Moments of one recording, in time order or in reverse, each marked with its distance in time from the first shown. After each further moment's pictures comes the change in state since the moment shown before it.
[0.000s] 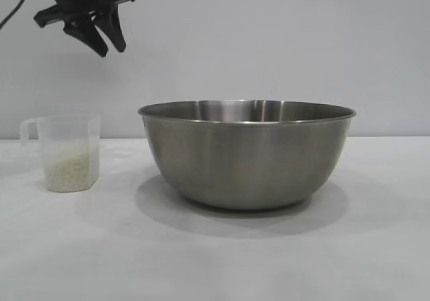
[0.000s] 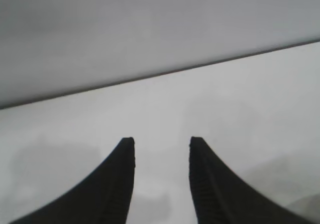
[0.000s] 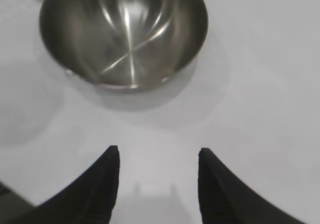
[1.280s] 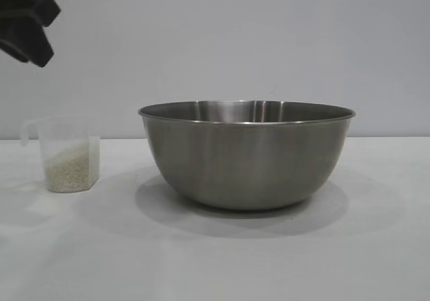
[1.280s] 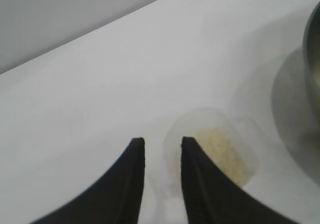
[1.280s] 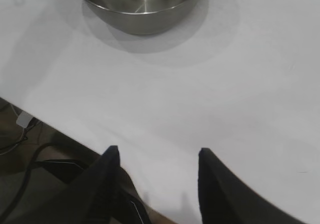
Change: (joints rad) left arm -0.197 -0.510 1.336 0.478 -1.123 -0.604; right arm 0.000 -0.376 0.121 -0.001 0.079 0.014
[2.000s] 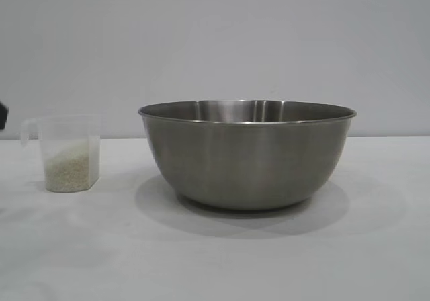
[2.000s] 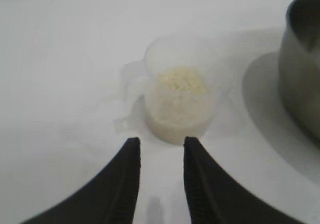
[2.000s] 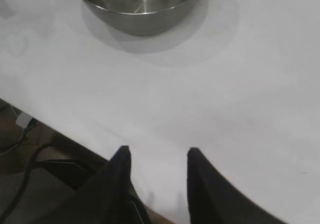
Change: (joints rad) left arm 0.000 0.556 0.122 -0.113 -0.497 -0.011; right arm 0.000 0.000 0.000 0.000 0.000 0.000
